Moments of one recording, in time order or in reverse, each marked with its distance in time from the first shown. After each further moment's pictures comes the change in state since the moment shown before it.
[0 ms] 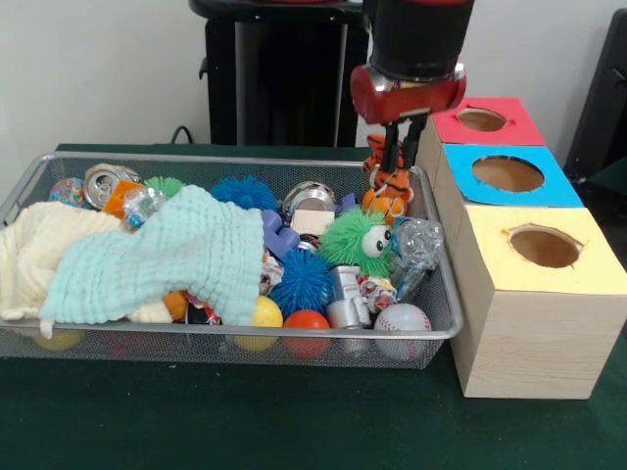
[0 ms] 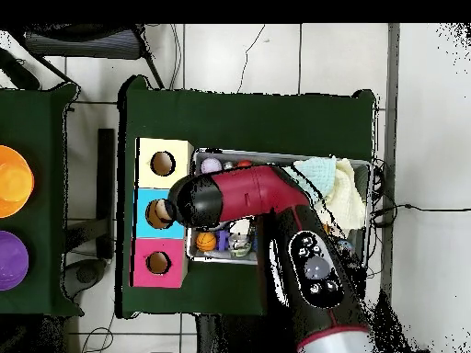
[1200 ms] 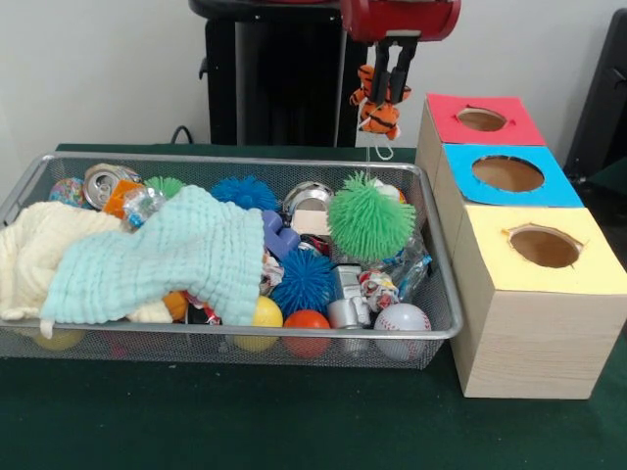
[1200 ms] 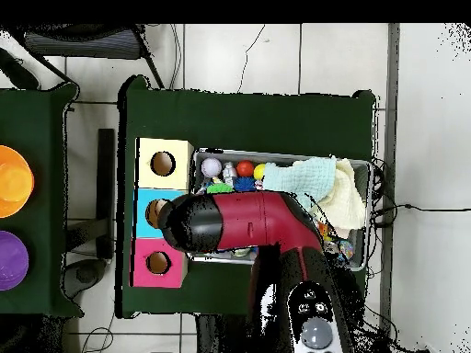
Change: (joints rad) arm 0.091 -0.133 -0.176 0.090 0.132 0.000 0.004
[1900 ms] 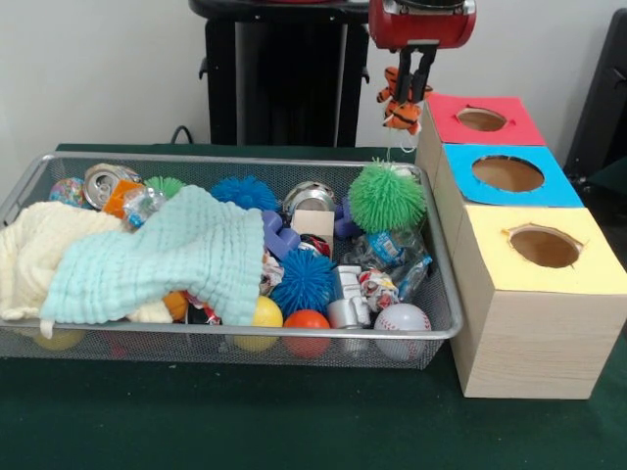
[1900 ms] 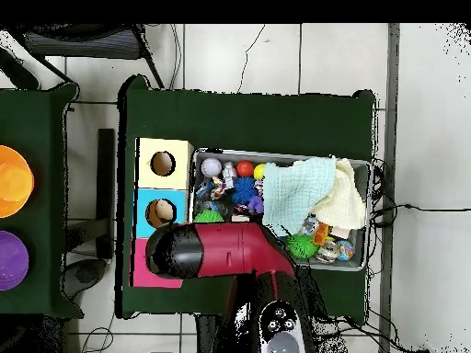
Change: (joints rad) arm 0.100 0.013 -0.087 0.146 0.096 -0.121 0.058
